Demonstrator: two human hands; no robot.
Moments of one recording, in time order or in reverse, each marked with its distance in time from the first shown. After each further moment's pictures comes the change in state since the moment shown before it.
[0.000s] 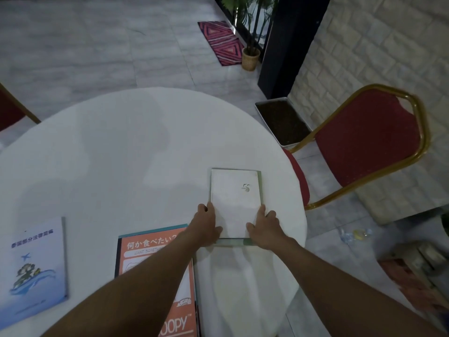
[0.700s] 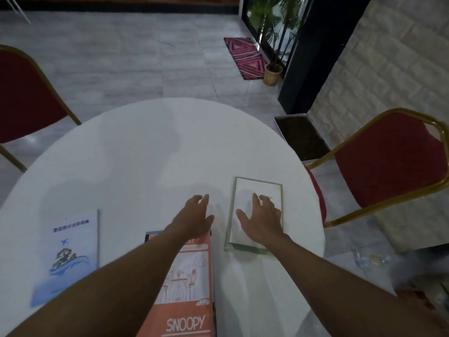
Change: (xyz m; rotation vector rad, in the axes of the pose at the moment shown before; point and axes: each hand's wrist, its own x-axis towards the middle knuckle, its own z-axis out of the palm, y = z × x) left_hand -0.024 -0.064 -0.064 0.080 0.211 0.010; right_hand -0.005 -0.077 0.002 -0.087 0.240 -0.269
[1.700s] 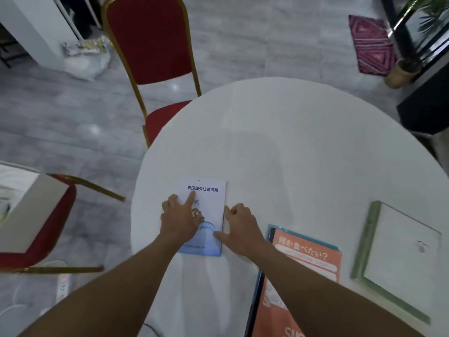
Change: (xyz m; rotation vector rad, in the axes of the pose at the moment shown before) left_hand -0.127 -0.316 -0.028 -0.072 0.230 -0.642; right_hand -0.040 -0.296 0.192 -0.193 -0.322 -0.636
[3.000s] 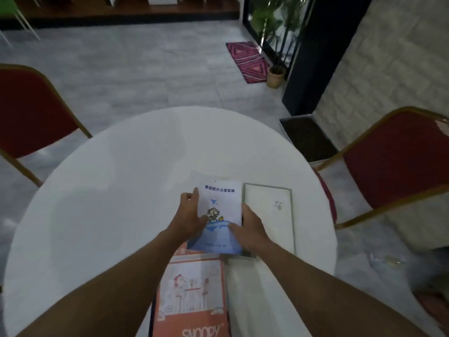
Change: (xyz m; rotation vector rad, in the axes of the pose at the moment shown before) left_hand -0.069 0.307 0.039 -0.292 -0.086 0.707; right_hand -0.178 0.235 -0.106 0.750 0.479 0.497
